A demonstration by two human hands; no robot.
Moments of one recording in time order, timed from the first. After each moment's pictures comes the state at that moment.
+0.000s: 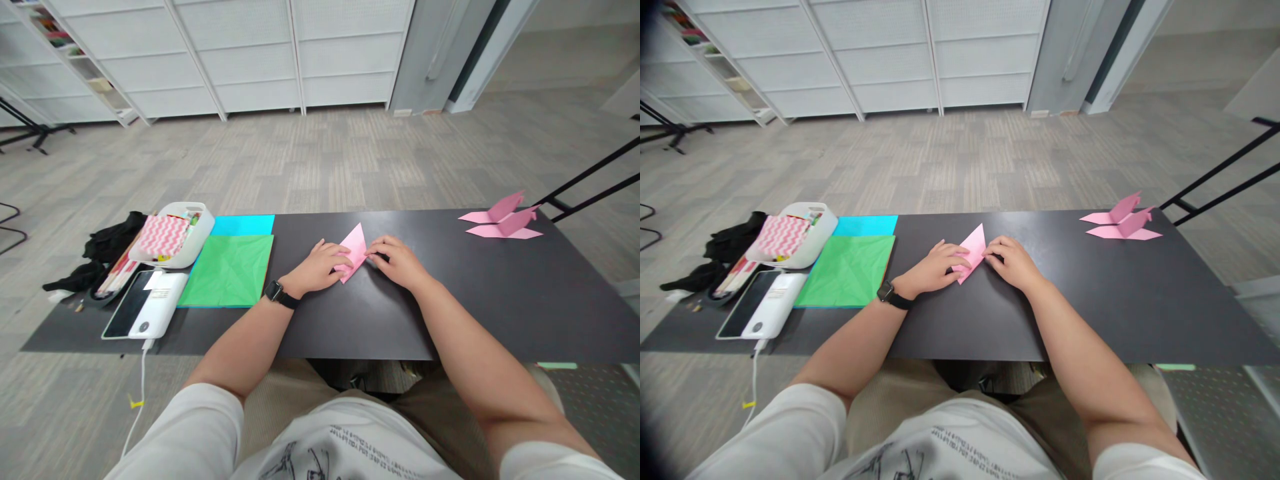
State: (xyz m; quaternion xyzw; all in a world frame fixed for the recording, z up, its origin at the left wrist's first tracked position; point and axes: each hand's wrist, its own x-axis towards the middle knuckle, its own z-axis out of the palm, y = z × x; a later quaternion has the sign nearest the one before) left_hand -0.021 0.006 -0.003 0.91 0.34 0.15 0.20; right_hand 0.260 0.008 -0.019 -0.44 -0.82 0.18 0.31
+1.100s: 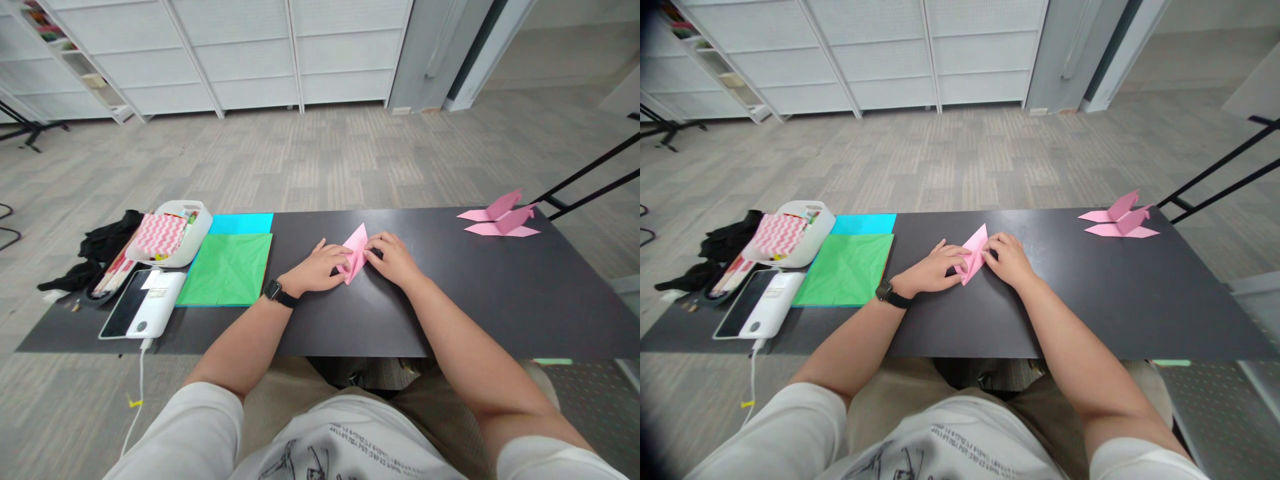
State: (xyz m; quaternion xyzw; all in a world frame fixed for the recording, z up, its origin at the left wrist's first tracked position) left_hand -0.018 0.002 0.007 0.90 0.32 0.14 0.26; right_hand 0.252 0.012 -0.032 -0.51 -0.80 0.12 0.29
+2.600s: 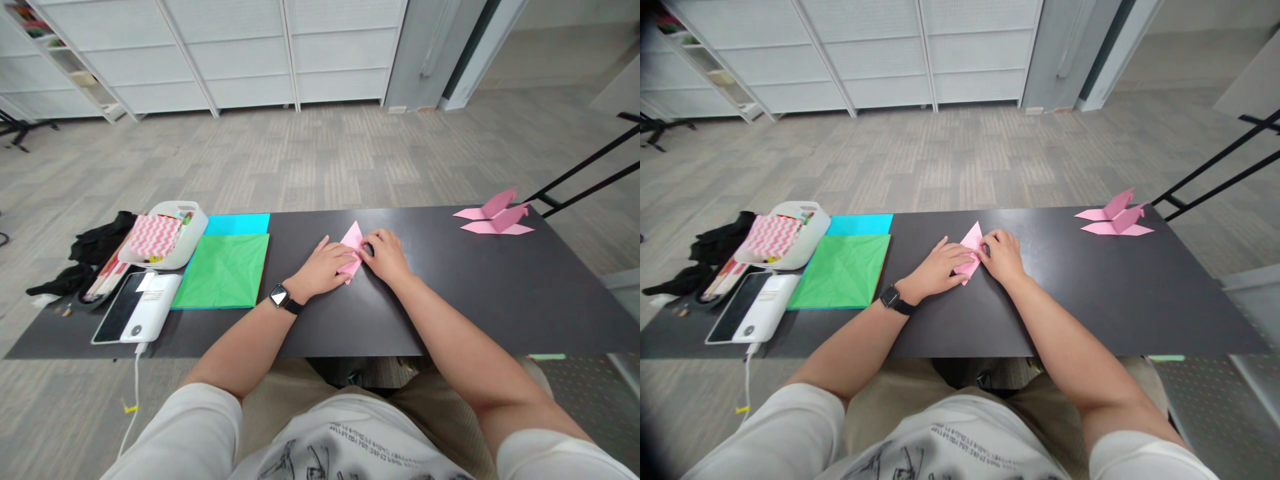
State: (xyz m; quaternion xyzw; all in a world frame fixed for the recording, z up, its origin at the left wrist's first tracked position) left_hand -0.003 -0.002 -0.001 0.91 0.34 0.15 0.17; right_hand 0.235 0.012 -0.038 -0.57 -0.77 0.05 0.28
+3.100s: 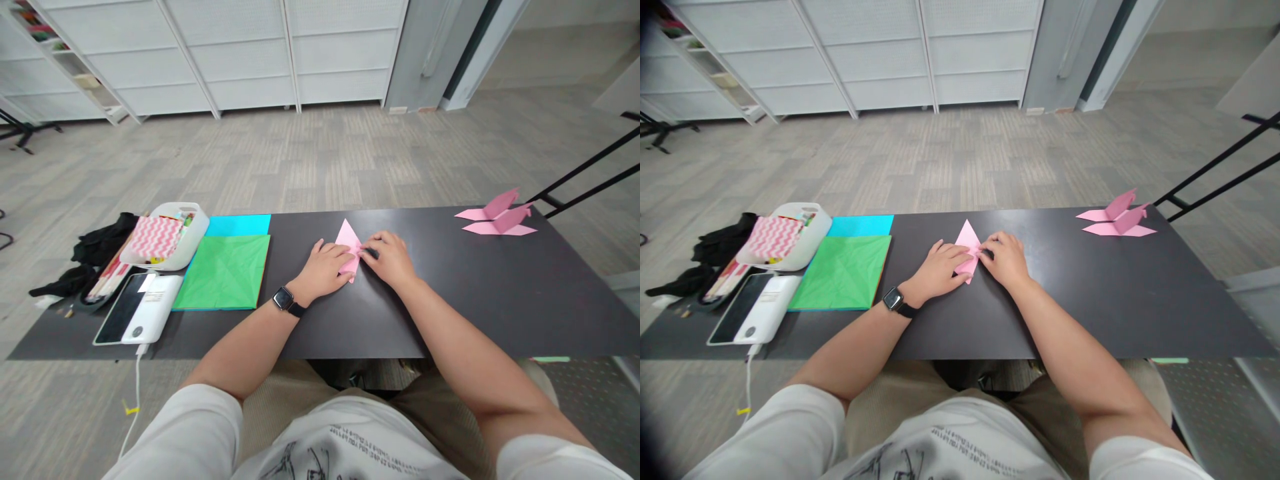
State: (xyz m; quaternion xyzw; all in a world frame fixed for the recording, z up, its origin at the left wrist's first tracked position) left_hand 0.004 -0.009 0.003 0.89 0.41 0.13 0.15; right_hand 0.242 0.006 -0.031 -0.57 -0.77 0.07 0.28
